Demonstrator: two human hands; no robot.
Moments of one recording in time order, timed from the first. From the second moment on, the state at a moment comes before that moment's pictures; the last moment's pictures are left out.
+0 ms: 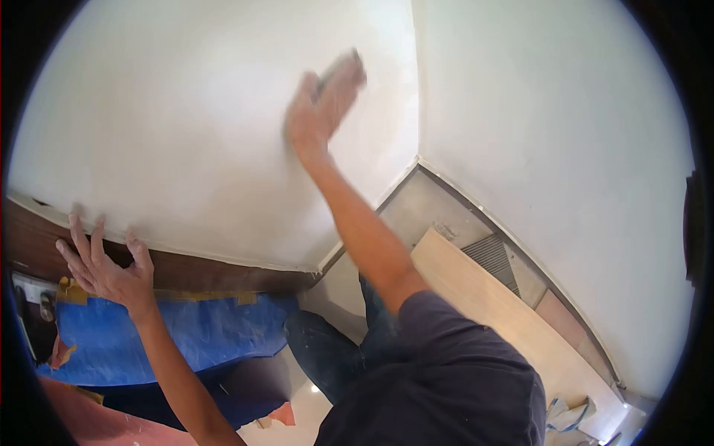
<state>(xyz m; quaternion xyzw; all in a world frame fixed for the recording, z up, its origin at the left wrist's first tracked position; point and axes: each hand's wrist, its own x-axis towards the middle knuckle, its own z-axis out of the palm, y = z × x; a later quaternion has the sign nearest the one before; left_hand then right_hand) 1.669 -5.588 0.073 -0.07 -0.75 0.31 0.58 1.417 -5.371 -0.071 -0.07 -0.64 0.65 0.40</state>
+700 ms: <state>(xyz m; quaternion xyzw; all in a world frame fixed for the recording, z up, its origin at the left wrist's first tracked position) 1.675 -5.585 0.077 -0.05 -0.76 0.31 0.57 1.322 -5.288 0.029 -0.06 -0.63 0.63 0.44</state>
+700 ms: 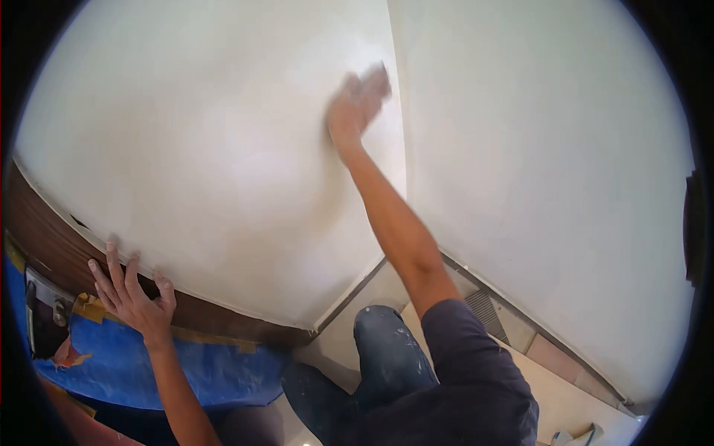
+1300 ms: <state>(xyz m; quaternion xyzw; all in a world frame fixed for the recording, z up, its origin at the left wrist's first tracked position) 1.674 -5.592 0.078 -0.05 -0.76 0.31 0.57 1.277 -5.214 -0.021 0.27 -0.68 0.37 0.57</state>
